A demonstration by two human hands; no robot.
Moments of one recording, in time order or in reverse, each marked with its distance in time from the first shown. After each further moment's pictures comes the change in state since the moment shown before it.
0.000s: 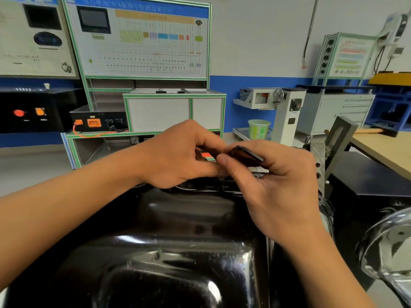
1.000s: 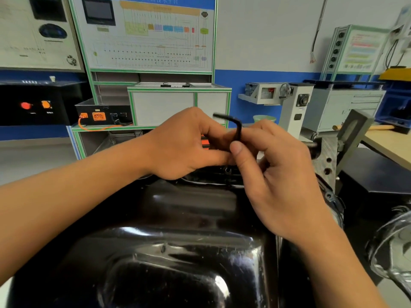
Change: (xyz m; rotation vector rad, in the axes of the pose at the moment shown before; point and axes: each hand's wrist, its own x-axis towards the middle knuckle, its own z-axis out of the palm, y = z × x) left_hand 0.001 -0.005 0.001 0.030 0.055 0.044; right_hand 0.002 -0.002 0.000 -0.181 -0.171 0.013
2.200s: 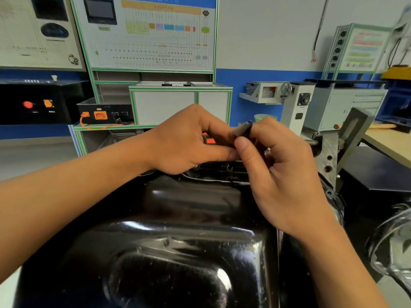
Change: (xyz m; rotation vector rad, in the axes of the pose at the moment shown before) left_hand 0.001 0.001 0.002 -0.116 0.014 0.014; right_hand -0.001 0.001 0.000 0.082 0.027 -0.009
